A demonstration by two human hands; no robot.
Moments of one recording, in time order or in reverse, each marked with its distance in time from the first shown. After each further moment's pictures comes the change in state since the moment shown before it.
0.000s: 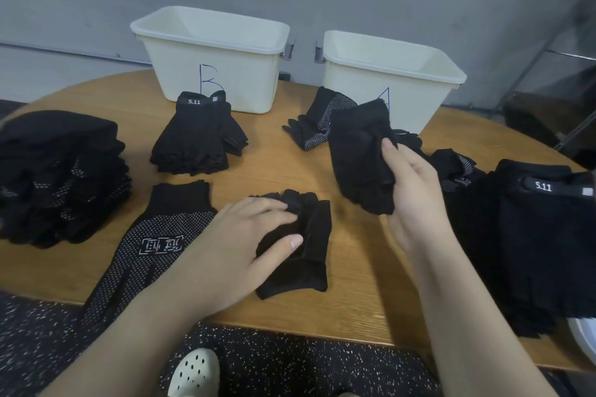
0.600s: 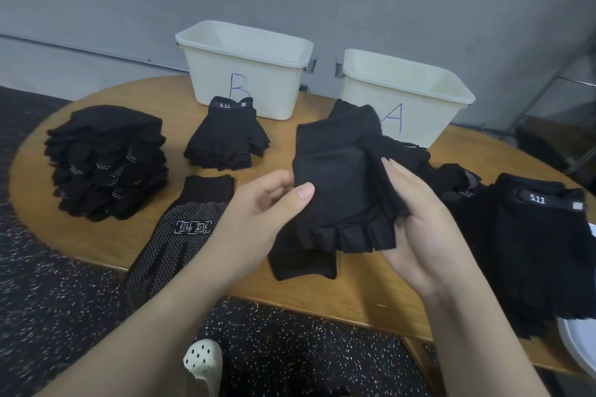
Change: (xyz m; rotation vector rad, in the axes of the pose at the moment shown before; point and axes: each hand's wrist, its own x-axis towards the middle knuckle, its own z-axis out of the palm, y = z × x) left_hand -0.006 0.038 -0.019 -0.998 0.277 -0.068; right_hand -0.076 -0.055 0.026 0.233 -0.459 0.137
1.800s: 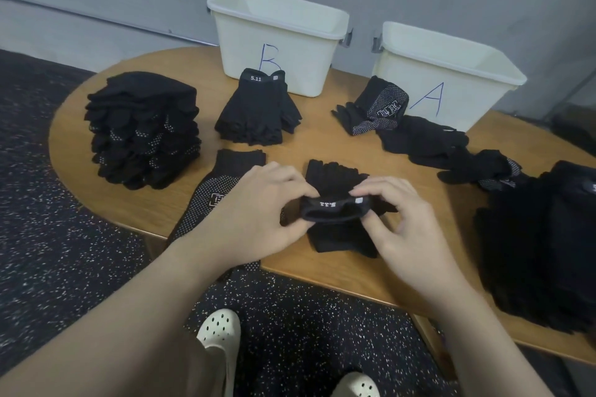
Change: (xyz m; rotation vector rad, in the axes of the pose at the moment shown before) left_hand -0.009 -0.034 -0.057 1.007 -0.171 0.229; right_hand 0.001 0.068 -0.016 -1.100 0.024 -0.353
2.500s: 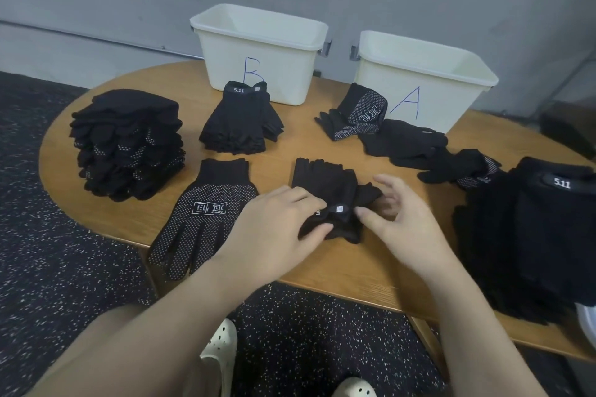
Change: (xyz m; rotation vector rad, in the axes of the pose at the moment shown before) left_hand 0.011 0.045 0.034 0.159 0.084 -0.053; right_hand 0.004 0.022 -0.029 0.034 -0.053 0.460
